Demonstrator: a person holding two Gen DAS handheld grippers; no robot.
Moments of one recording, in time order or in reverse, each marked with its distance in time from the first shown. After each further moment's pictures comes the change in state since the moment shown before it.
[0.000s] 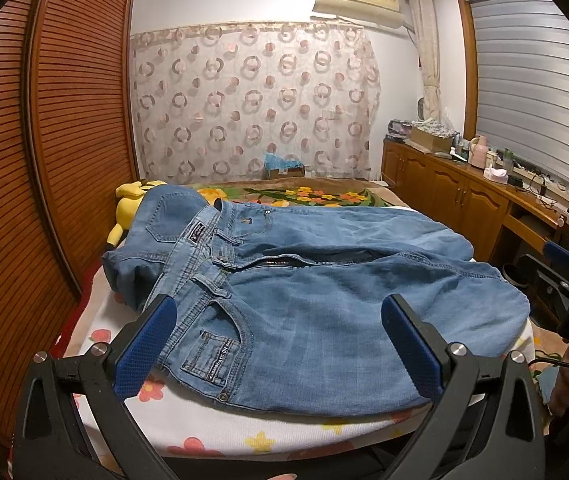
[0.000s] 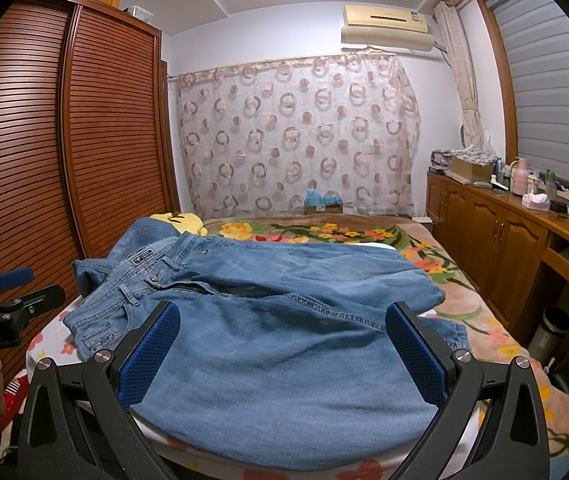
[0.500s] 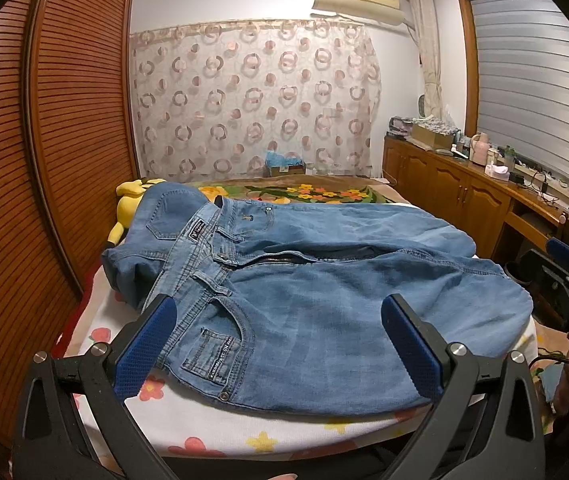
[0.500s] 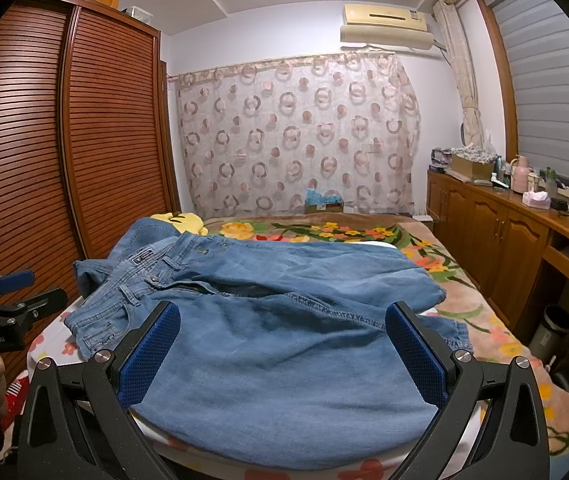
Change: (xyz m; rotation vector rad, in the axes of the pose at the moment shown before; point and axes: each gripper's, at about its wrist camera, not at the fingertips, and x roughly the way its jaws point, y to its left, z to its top) left arm -0.004 0.003 0.002 0.003 0.004 -0.003; right arm -0.001 0.000 0.000 0.002 0.003 0.003
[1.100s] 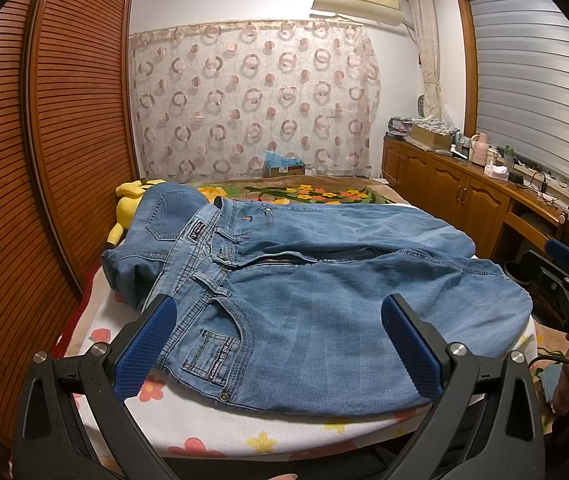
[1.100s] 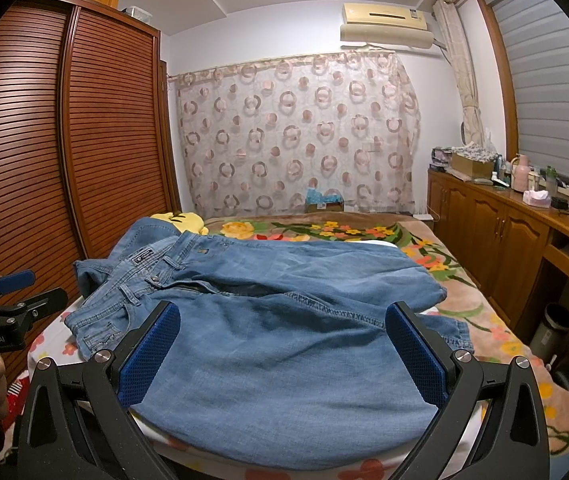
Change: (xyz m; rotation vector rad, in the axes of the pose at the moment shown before) left arm 0.000 -0.001 -0.001 0.002 -0.003 0.003; right arm 0.001 0.000 0.000 0.001 0.003 0.000
